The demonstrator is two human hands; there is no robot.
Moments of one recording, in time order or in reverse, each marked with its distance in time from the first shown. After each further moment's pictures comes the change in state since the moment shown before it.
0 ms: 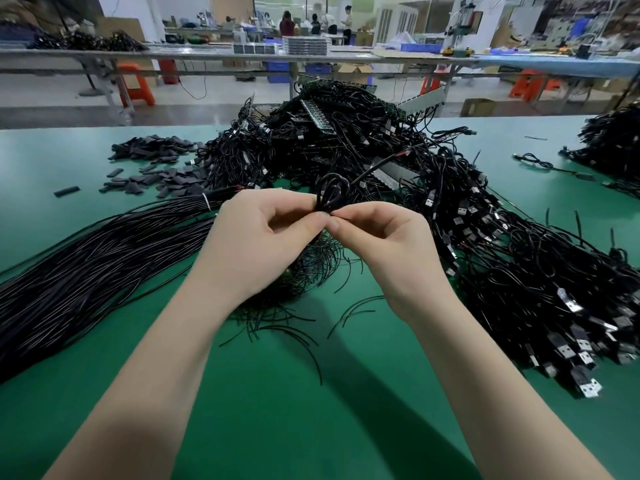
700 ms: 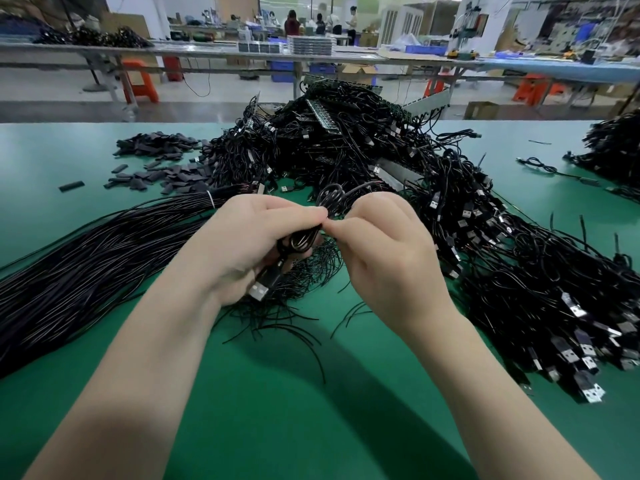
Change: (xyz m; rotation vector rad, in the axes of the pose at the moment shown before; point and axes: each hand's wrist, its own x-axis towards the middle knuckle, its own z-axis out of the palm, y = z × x) left_hand 0.003 0.005 -0.010 -0.382 -0.134 -0.455; right_hand 0.000 0.002 0.006 -0.856 0.073 -0.977
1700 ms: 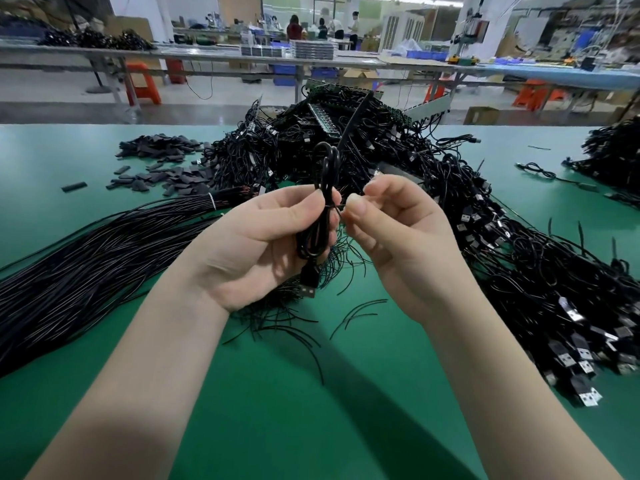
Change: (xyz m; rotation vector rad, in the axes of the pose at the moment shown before) left_hand 0.000 -0.003 0.001 -0.536 -0.323 0.040; right_hand 0.018 -0.008 -0.019 1.302 0.022 1.000
